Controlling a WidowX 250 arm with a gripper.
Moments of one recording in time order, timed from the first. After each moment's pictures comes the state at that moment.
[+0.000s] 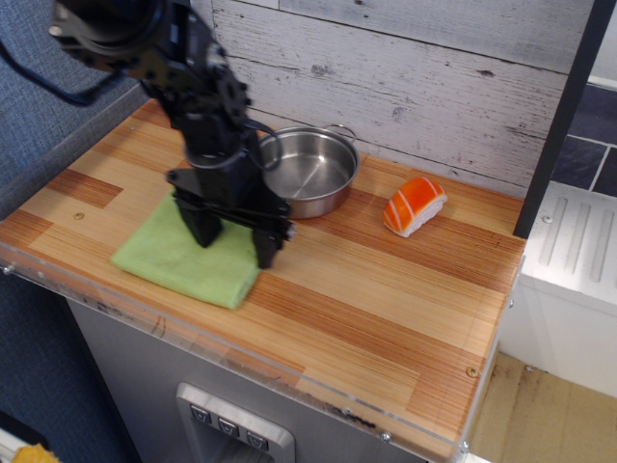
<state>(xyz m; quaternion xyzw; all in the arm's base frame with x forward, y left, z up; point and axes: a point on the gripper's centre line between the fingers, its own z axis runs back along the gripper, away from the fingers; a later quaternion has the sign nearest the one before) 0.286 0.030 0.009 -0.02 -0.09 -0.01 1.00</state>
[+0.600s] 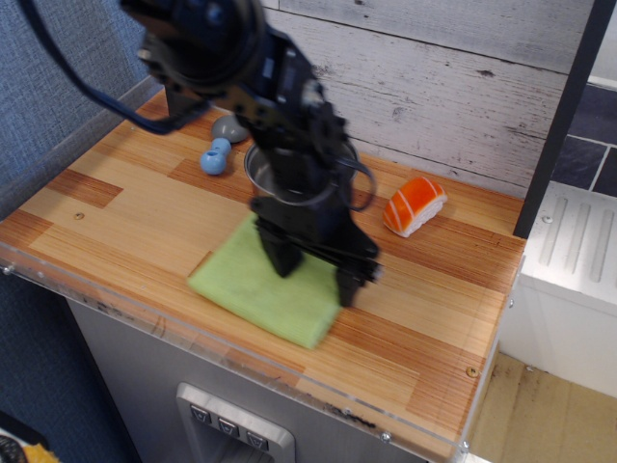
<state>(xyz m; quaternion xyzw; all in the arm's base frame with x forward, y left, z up) 0.279 -0.050 0.009 -0.05 -0.10 -0.08 0.99</state>
